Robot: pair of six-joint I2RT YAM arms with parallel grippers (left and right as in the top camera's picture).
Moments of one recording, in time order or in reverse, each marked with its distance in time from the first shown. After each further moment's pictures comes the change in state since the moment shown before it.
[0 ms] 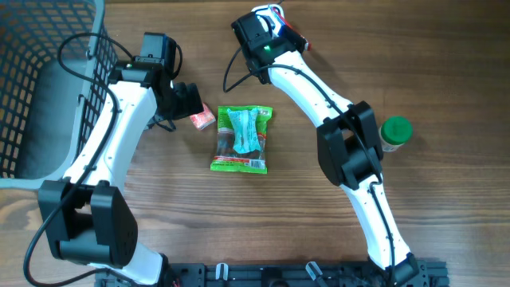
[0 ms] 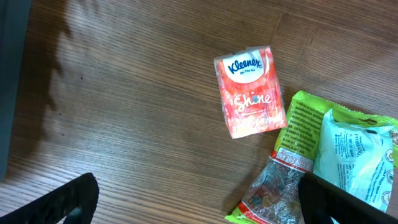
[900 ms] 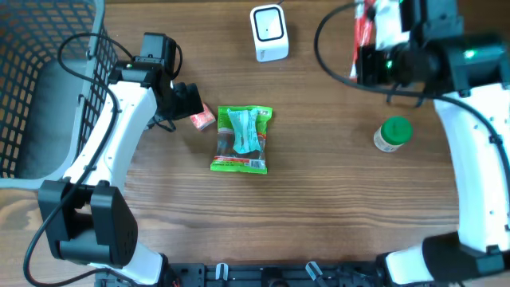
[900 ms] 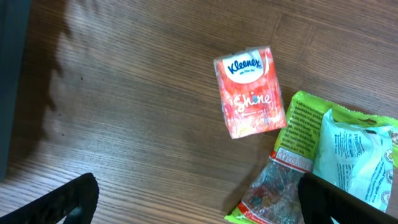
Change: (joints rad) left arm 0.000 0.000 0.000 0.000 0.000 0.000; right arm -0.353 -0.846 -0.176 -0.614 -1.055 0.607
